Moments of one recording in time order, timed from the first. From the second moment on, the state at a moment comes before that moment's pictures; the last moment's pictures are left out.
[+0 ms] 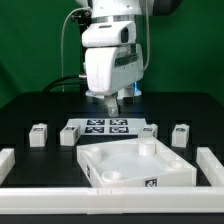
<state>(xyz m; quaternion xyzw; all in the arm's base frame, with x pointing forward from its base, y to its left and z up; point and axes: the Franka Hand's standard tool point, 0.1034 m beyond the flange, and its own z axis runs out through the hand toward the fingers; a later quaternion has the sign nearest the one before) 0.485 0.003 0.095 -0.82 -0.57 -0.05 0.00</state>
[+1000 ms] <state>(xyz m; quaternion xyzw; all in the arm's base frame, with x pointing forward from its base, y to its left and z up) 0.476 0.012 0.045 -0.67 -0.74 -0.01 -0.03</state>
